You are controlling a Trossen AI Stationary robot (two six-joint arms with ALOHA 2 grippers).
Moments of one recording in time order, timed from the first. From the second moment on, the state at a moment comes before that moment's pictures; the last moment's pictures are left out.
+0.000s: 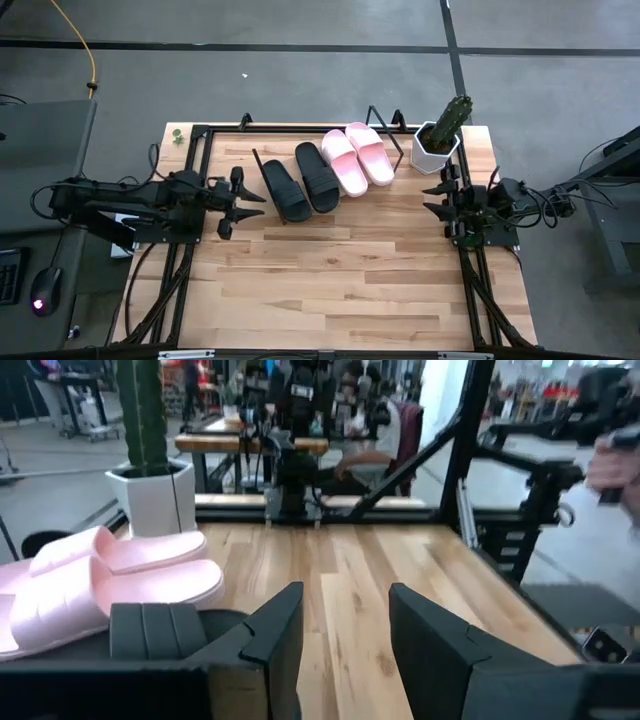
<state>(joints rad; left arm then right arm) 0.14 0.55 0.31 0.13 0.11 -0.02 0.18 0.01 0.15 0.22 0.15 -0.19</state>
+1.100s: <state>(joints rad) 0.14 0.13 0.01 0.29 0.07 -0.14 0.18 0.01 0.15 0.15 0.14 -0.19</state>
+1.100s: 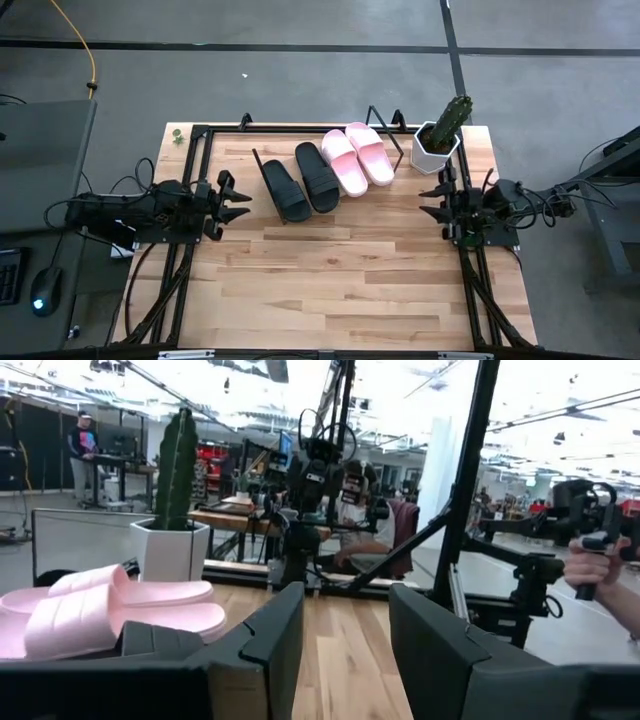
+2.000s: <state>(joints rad) 0.14 0.13 0.01 0.26 0.06 -0.13 0.18 0.00 0.10 0.16 0.12 -0.19</state>
